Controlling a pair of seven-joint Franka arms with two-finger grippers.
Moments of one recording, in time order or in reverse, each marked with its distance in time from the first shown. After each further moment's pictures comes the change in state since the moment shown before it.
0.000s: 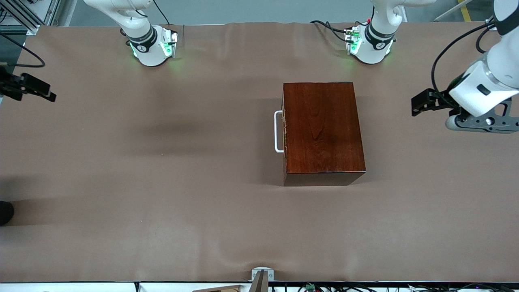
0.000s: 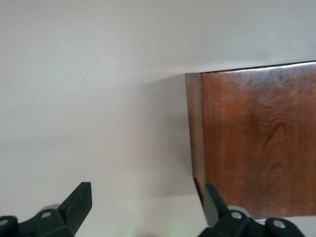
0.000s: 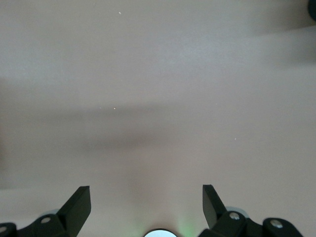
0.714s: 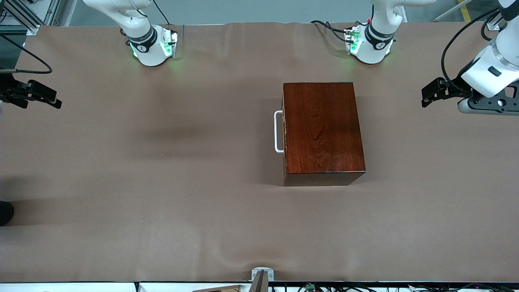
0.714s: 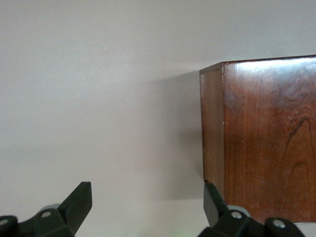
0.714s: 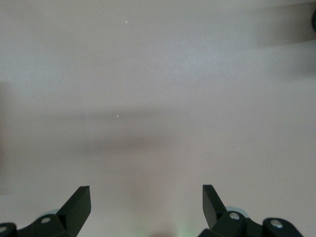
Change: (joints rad) left arm -0.002 -0.159 0.050 -0.229 0.000 0.111 -0.002; right arm 0.029 0.006 -0.016 0.001 0.000 0.034 -0.002
